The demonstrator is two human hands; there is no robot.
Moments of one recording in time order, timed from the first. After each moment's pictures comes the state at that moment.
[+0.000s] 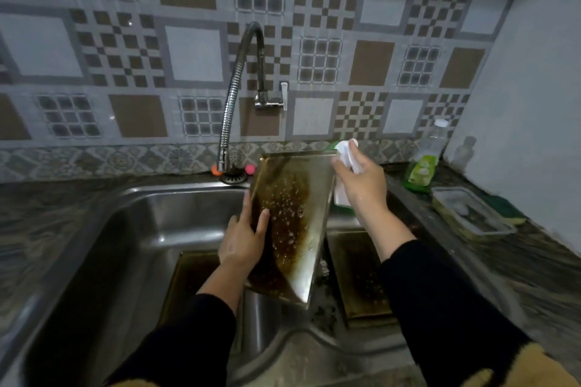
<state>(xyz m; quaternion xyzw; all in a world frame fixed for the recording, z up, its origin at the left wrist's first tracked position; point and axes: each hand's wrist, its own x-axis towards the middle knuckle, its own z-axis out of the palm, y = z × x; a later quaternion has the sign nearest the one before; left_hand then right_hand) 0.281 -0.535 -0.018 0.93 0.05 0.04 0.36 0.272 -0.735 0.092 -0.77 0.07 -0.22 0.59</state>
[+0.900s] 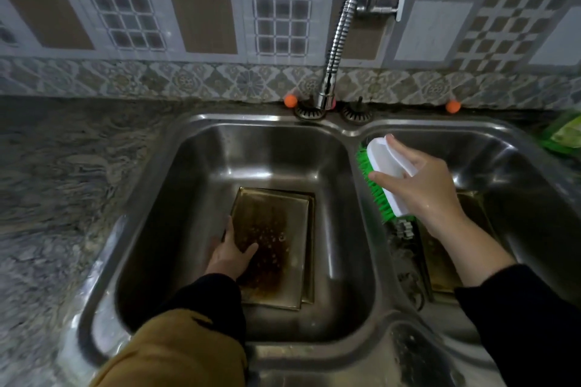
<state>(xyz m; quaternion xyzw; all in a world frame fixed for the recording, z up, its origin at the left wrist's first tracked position) 0.259 -0.370 -0.164 0.87 0.27 -0.21 0.34 0.296 -0.667 0.014 -0.87 0.03 -0.07 0.49</state>
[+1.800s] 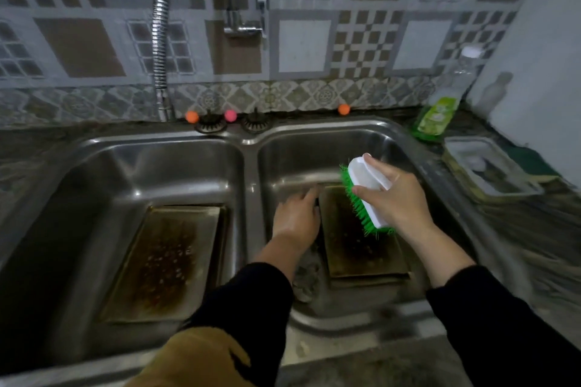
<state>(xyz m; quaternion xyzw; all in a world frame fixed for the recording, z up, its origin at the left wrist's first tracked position) 0.293 -0.669 -0.070 0.97 -0.11 0.01 0.24 0.263 -0.836 0.009 -0.87 0.11 -0.08 0.47</state>
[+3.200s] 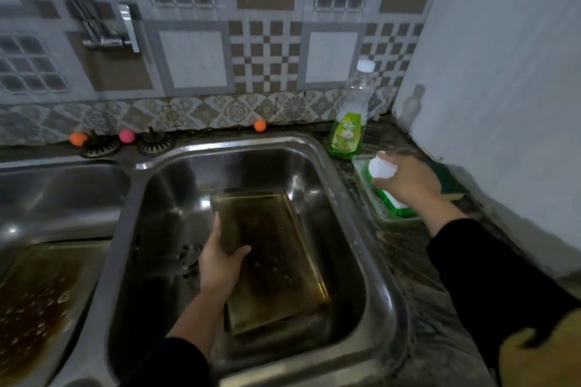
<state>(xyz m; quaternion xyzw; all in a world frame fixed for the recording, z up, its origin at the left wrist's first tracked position) 0.291 -0.768 -0.103 0.80 0.13 0.03 0.58 0.348 -1.087 0.015 -0.97 0.16 -0.02 0.17</state>
